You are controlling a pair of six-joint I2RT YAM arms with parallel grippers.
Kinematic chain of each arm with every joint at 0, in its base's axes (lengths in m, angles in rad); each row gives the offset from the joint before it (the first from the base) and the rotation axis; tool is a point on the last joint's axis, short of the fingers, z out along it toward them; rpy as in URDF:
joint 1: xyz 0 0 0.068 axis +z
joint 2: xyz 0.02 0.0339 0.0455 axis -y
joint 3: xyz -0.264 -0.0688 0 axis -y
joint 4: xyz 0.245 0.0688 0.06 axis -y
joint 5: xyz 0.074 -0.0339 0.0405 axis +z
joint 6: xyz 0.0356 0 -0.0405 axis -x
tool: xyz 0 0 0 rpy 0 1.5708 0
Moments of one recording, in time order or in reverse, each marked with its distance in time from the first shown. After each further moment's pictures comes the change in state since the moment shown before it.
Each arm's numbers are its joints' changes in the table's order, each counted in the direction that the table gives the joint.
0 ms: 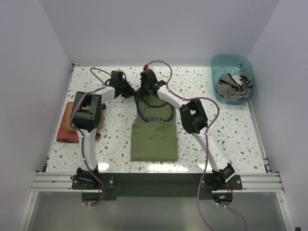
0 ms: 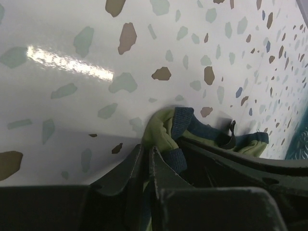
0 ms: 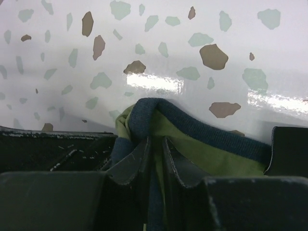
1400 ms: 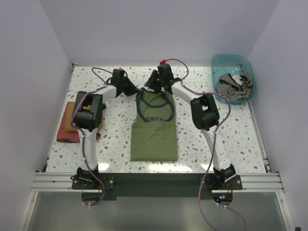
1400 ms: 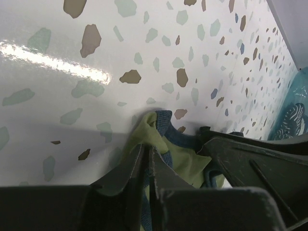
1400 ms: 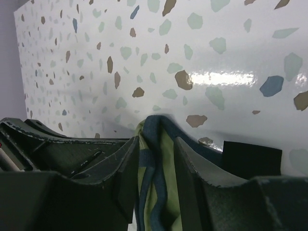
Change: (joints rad) left arm -0.019 -0.019 0.043 0.016 -0.041 0.072; right arm -0.151 0.134 -0.238 0.220 0.295 -0.261
